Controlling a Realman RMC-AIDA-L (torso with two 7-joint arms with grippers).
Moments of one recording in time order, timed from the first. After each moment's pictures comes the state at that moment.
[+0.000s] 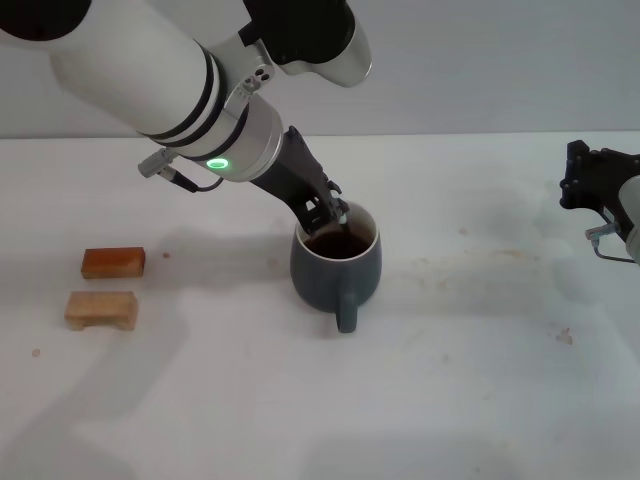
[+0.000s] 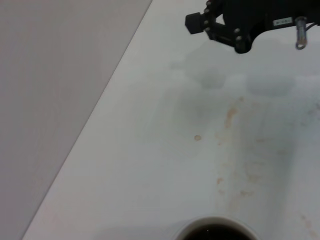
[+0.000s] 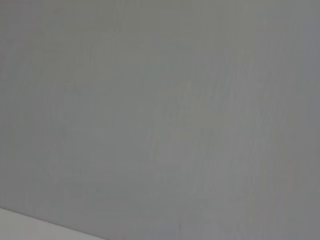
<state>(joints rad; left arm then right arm) -0.79 -2.07 -1.59 -1.35 2.55 -1.32 0.74 0.58 2.06 1.41 0.25 -2.92 -0.67 0.05</state>
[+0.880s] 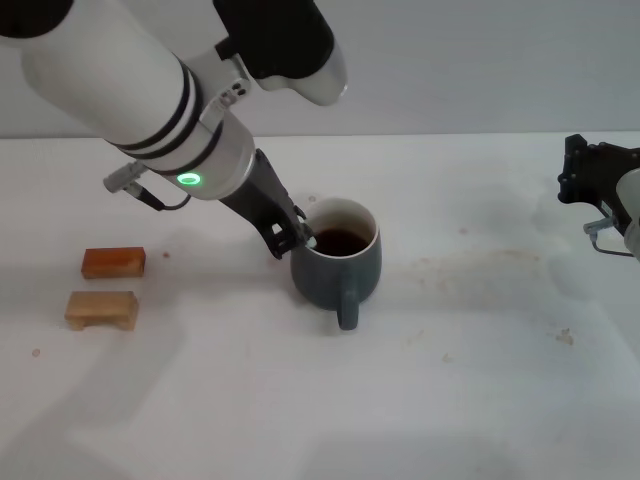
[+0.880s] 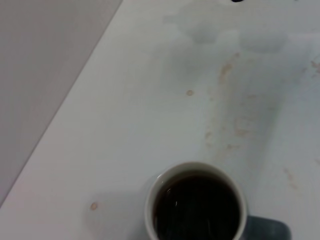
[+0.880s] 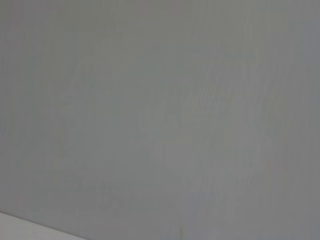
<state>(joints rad) -0.77 -2.07 -1.59 -1.42 2.61 -1.45 0.68 0.59 2.06 1.41 0.25 -2.92 -0.67 0.05</state>
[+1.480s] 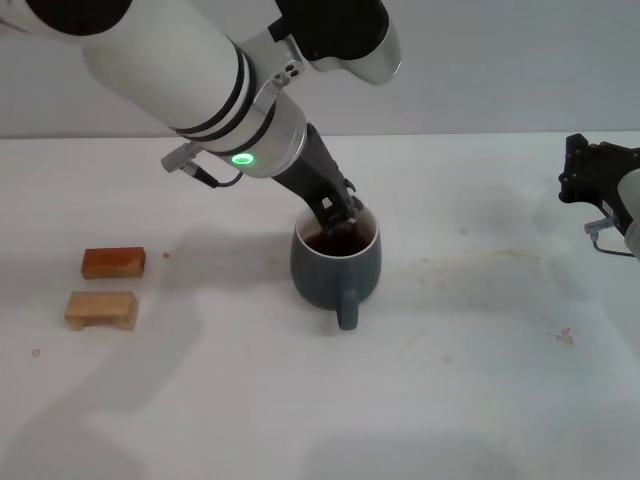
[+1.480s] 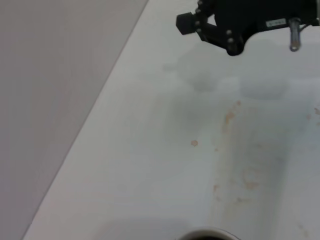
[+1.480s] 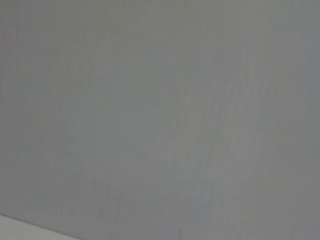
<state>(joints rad) -0.84 -2.06 -1.55 -1.32 2.57 -1.30 0.69 0.59 2.06 1.41 0.25 -2.92 -0.68 0.05</state>
